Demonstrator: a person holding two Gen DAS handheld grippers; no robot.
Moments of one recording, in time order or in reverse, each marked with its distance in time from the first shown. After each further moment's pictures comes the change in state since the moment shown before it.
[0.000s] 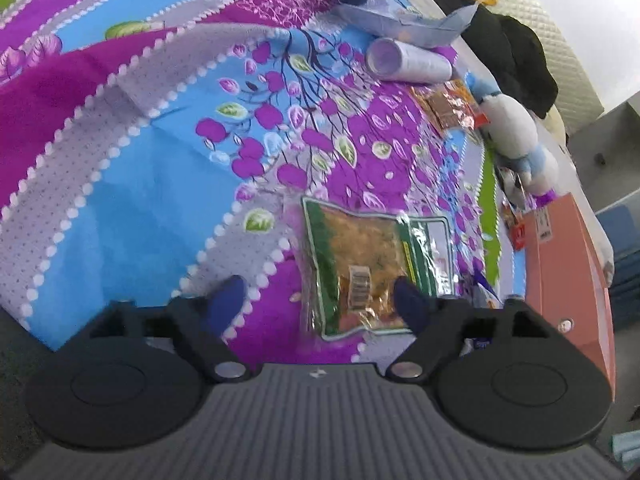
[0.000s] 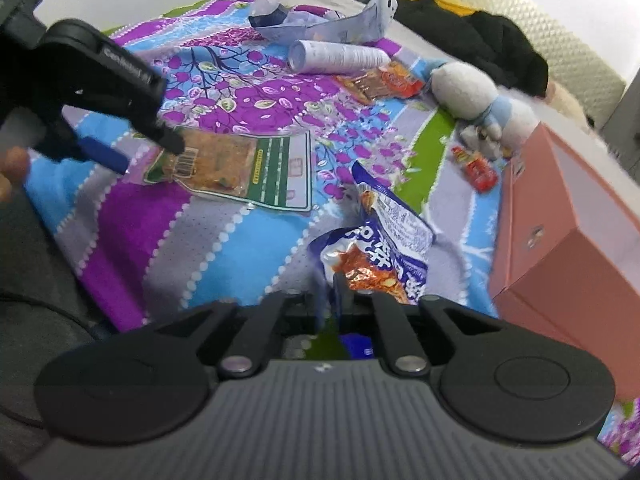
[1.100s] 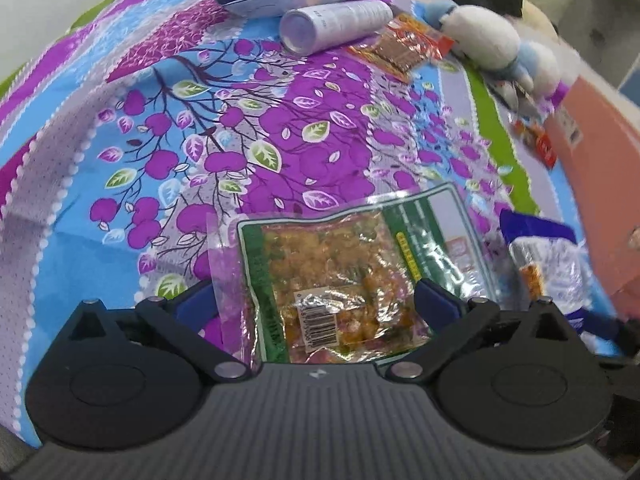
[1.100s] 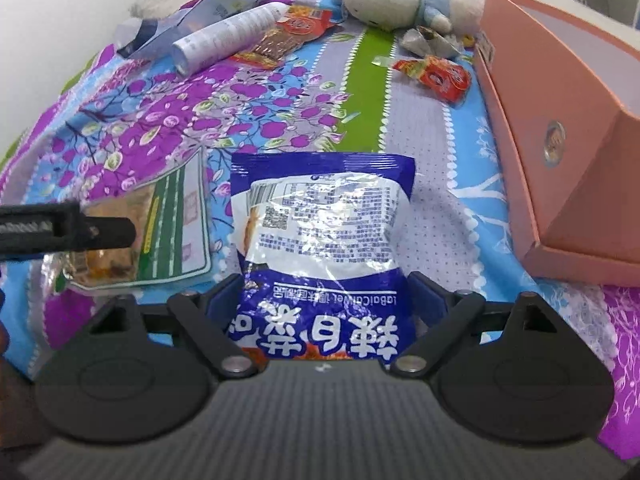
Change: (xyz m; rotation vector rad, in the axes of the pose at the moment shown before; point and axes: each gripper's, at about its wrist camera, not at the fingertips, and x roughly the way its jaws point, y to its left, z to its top) left arm 0.059 -0.074 -0.008 0.421 -0.007 0.172; right arm 0.079 -0.070 0.008 0.406 0.082 0.022
